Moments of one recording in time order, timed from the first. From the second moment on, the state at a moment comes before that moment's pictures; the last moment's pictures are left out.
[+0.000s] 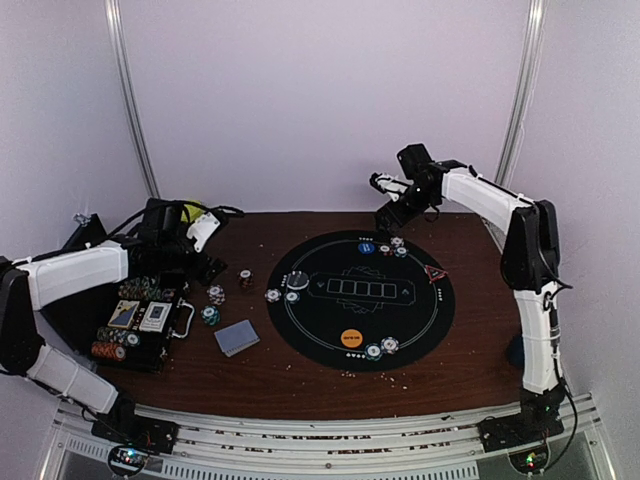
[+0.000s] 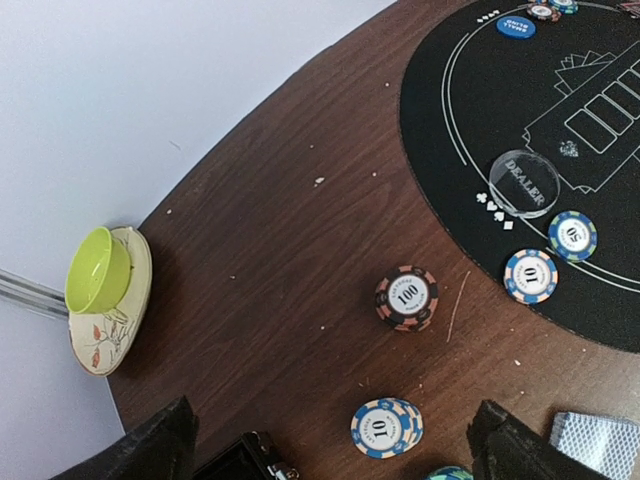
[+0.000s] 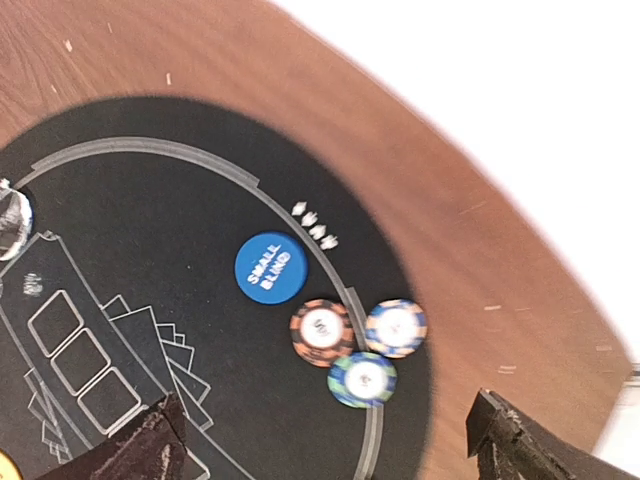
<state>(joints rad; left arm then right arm) -0.36 1.37 0.90 -0.17 0.00 0.46 0.38 2.26 2.13 -0.79 -0.05 -0.35</state>
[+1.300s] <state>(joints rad) -0.36 2.01 1.53 -0.68 0.24 0.56 0.55 1.93 1.58 -0.65 0.21 -0.47</state>
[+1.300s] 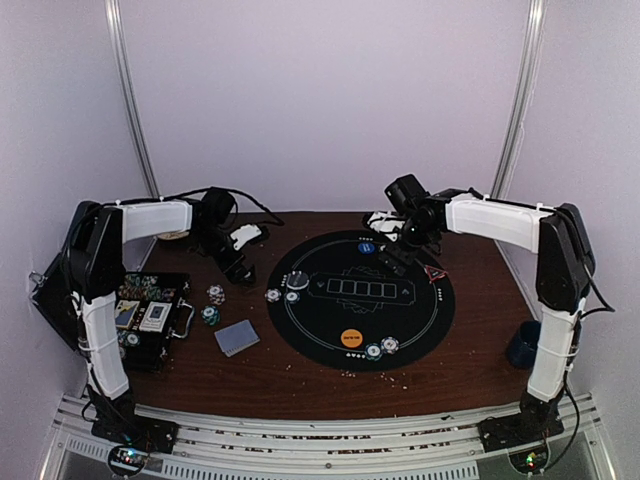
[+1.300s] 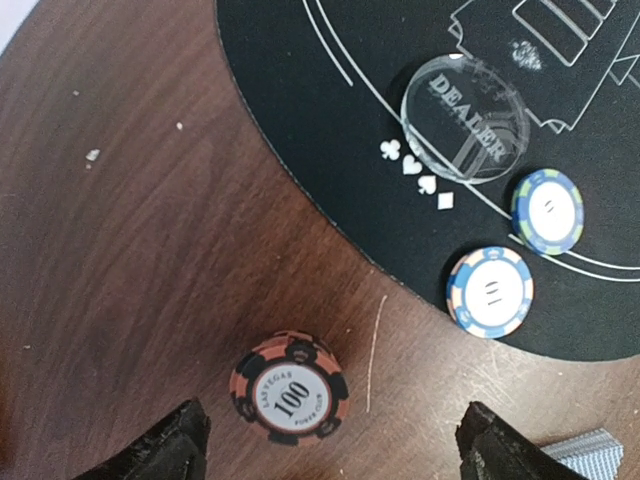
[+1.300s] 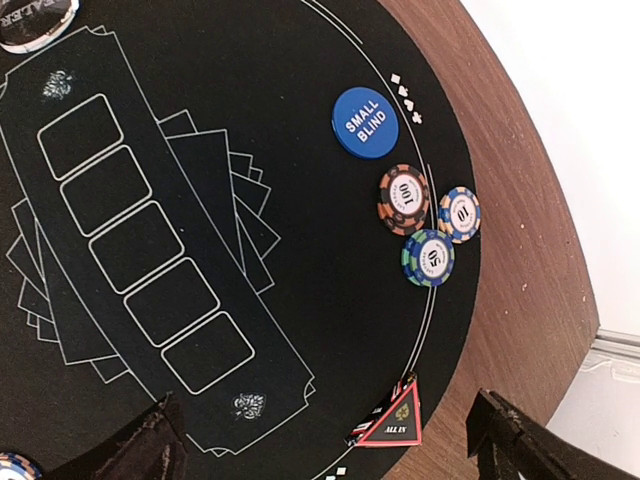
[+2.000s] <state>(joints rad) -0.36 2.06 1.55 -0.67 0.19 0.54 0.56 1.93 1.58 -0.63 0.23 -0.48</state>
